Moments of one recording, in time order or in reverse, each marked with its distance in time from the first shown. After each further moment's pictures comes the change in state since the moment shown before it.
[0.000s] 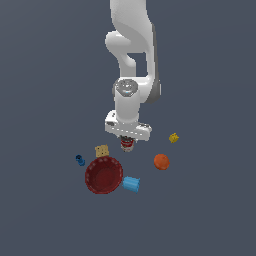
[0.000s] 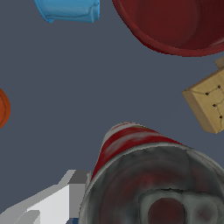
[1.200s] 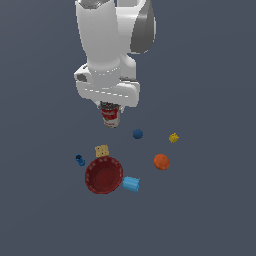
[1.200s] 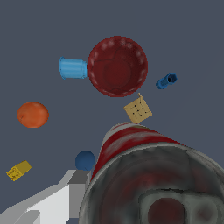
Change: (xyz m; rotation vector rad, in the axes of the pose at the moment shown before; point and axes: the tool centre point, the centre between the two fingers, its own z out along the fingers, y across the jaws) arm 0.012 0.061 -0.193 0.002 0.001 0.001
